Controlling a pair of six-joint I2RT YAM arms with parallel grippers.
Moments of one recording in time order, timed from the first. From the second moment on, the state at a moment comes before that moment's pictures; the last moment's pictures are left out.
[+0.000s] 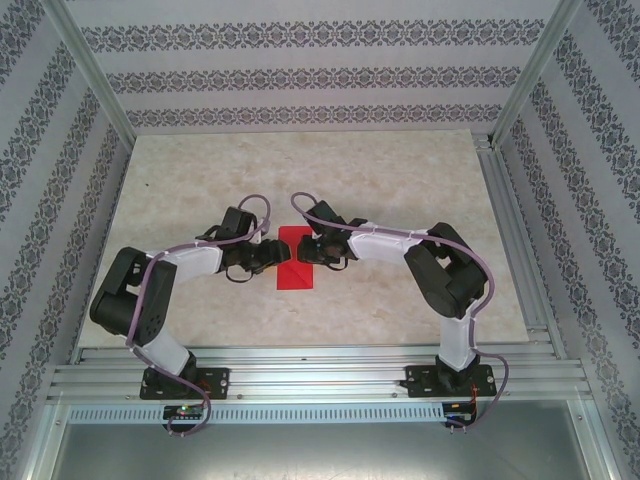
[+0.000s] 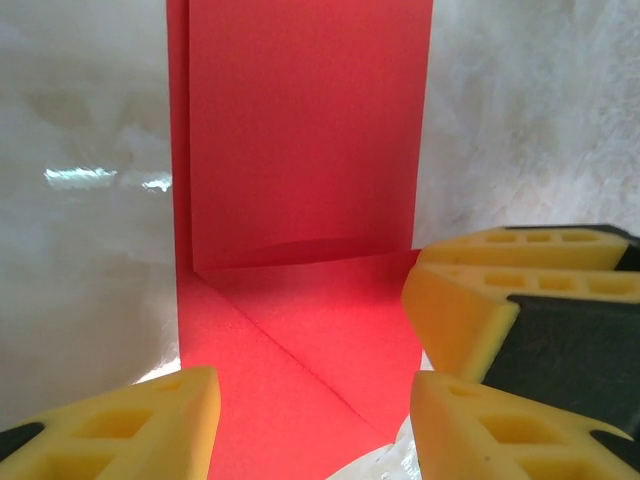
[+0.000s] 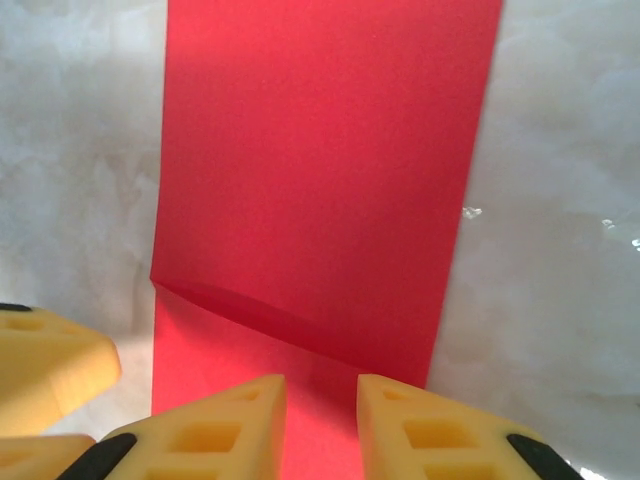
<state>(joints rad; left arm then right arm) -0.37 1.64 0.77 -0.11 0.54 -0.70 0.74 1.94 1.20 -0.29 -0.16 0.69</state>
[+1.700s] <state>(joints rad) -0.41 1.49 0.84 -0.24 0.36 -0.63 0.64 1.49 0.91 -0.16 -0.10 0.76</state>
